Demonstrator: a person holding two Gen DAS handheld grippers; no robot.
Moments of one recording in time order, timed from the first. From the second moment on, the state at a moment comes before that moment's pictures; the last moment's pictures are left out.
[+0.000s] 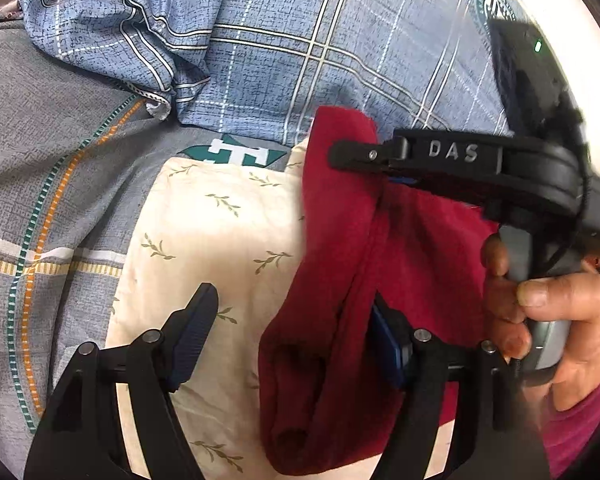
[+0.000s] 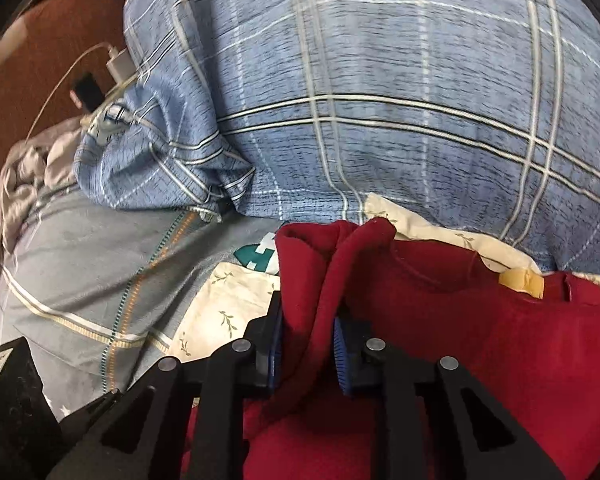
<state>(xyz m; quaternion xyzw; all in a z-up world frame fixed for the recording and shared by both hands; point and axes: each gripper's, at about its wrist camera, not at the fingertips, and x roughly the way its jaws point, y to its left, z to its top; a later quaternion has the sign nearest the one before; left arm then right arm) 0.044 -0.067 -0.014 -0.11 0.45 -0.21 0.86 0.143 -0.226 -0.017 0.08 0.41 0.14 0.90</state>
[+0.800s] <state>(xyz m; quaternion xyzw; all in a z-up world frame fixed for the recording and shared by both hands) 0.008 -0.111 0.042 -0.07 0.43 -0.27 0.86 0.100 -0.259 0.032 0.10 0.35 0.15 0.92</state>
